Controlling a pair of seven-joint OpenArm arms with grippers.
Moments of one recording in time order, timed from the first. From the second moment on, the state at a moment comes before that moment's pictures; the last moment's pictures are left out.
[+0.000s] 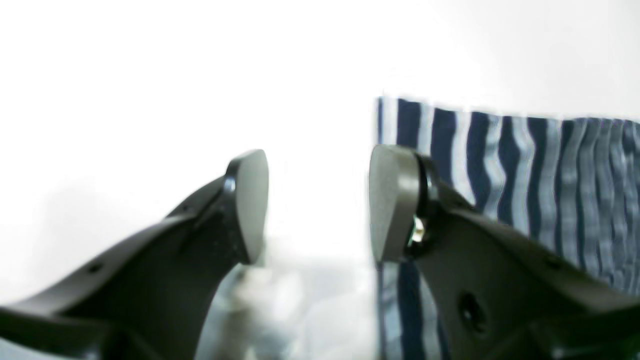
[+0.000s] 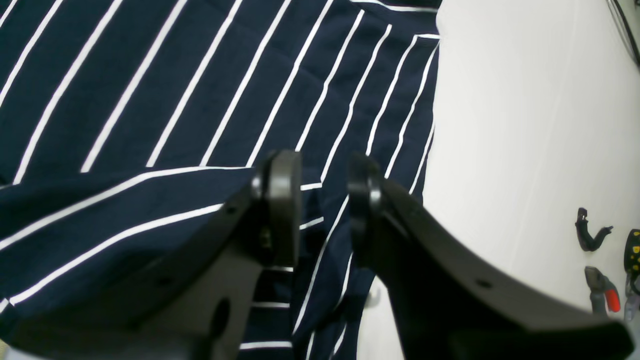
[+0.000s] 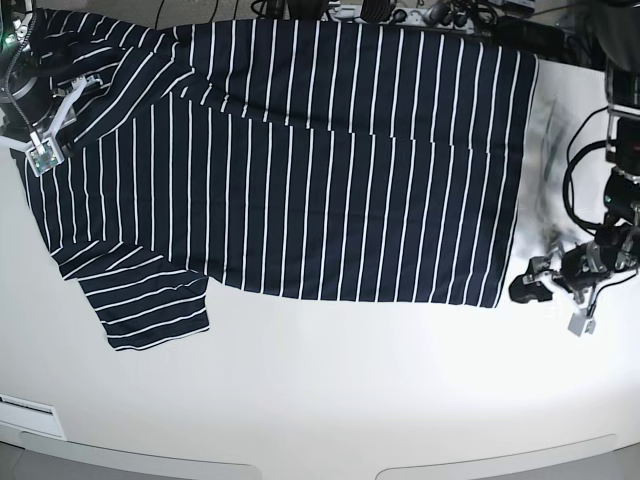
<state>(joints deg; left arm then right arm) -30.1 -40.6 21.7 46.3 -65.1 -28.1 41.5 -44.5 40.1 21.5 125.4 19.4 11.8 -43.3</state>
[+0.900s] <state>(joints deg) -30.6 -35.9 22.0 45.4 -69.1 -34.4 50.8 -0.6 39.4 20.1 83.5 40.5 22.9 -42.1</state>
